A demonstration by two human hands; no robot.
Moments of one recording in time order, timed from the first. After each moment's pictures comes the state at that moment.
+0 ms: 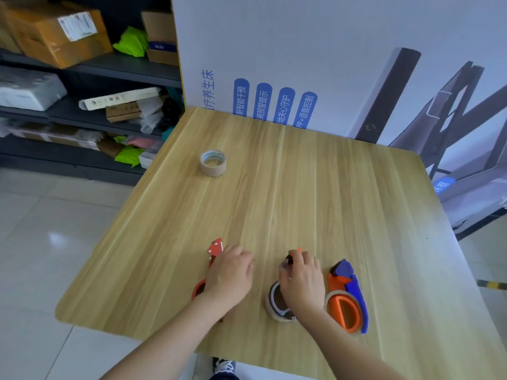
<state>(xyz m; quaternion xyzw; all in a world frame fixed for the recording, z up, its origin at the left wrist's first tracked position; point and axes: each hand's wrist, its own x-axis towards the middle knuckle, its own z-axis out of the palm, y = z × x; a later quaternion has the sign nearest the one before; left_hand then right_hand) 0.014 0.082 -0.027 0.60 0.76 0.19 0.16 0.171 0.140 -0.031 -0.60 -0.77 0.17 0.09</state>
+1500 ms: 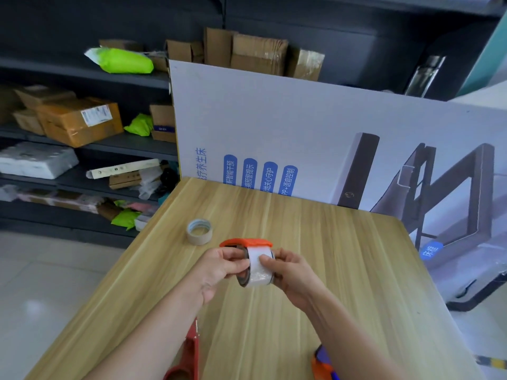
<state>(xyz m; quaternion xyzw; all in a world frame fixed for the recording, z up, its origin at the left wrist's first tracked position) -0.008 0.181 0.115 0.28 0.60 0.52 0.54 0.149 0.256 0.111 -0.40 -0.50 0.73 0.23</state>
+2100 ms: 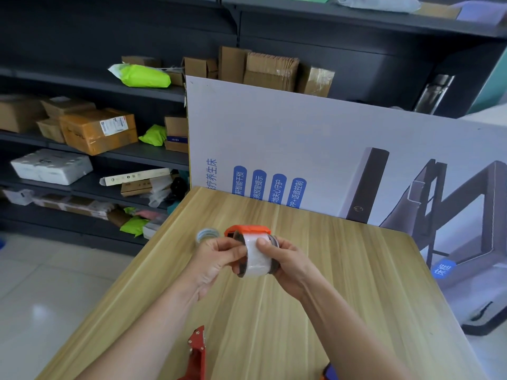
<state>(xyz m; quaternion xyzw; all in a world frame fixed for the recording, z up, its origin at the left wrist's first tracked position) -0.039 0.176 0.129 0.35 0.53 0.61 0.47 0.117 0.262 0.143 -0.28 -0.54 0.76 0.24</state>
